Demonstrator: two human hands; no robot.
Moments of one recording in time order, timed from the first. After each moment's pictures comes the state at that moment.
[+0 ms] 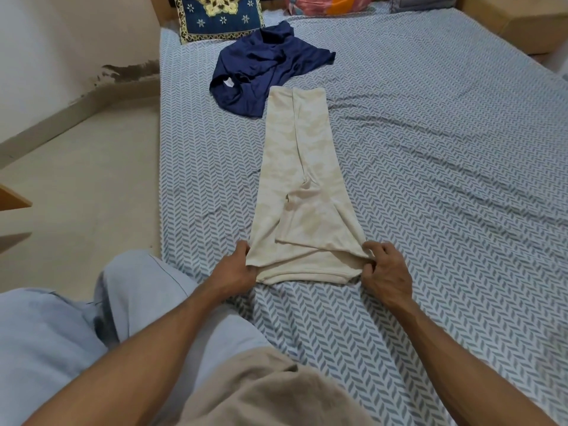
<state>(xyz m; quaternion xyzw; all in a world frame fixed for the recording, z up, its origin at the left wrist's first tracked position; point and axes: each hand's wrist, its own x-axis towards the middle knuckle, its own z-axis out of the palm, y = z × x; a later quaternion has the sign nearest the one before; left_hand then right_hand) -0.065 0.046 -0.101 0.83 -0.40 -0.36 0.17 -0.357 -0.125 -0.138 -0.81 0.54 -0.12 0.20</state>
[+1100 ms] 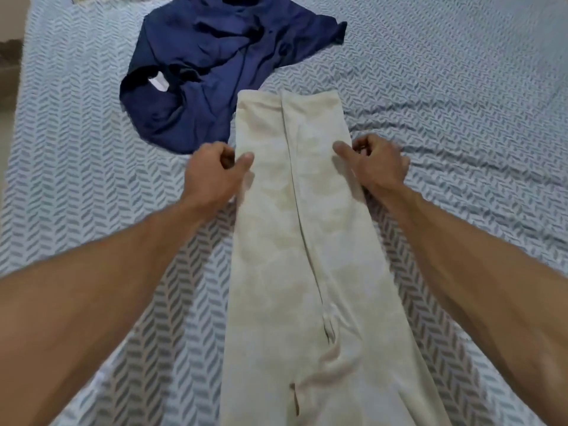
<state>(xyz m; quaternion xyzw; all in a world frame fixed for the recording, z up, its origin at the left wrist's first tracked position) 0.169 -0.361 -0.152 0.83 -0.42 -0.13 0.35 -0.056 -0.533 -0.165 -0.74 0.59 -0.20 0.24</state>
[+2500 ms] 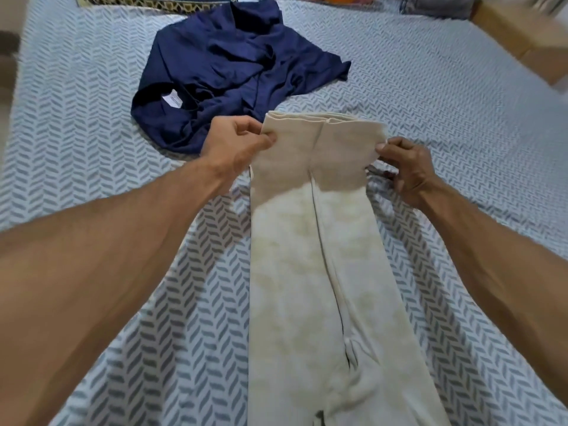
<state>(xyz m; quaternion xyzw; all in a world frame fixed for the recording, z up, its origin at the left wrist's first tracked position) 0.211 -0.408 -0.105 0.69 -0.34 -0.33 0.55 -0.058 -0.568 -0.111 -0.57 0.49 -0.35 0.56</state>
